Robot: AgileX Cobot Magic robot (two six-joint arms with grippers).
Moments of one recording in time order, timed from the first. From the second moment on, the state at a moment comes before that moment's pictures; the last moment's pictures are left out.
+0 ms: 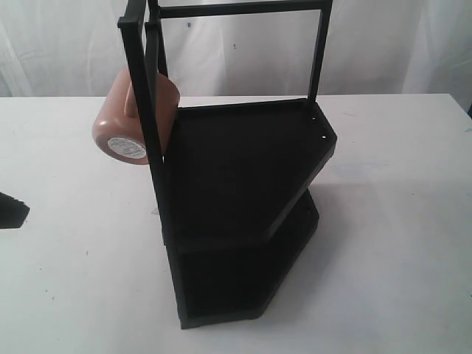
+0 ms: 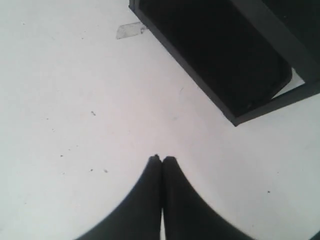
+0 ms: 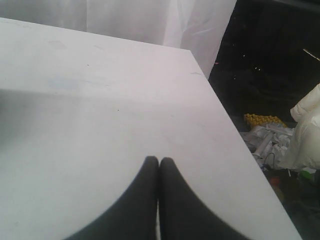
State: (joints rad) left arm -0.05 0.93 -0.78 -0.45 0.95 0.55; right arm -0.12 0.00 0.00 -0.11 0.32 -0.07
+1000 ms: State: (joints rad) left arm -0.25 1.07 -1.03 -0.76 0.75 0.80; right arm -0.12 0.00 0.00 -0.11 0.32 -0.07
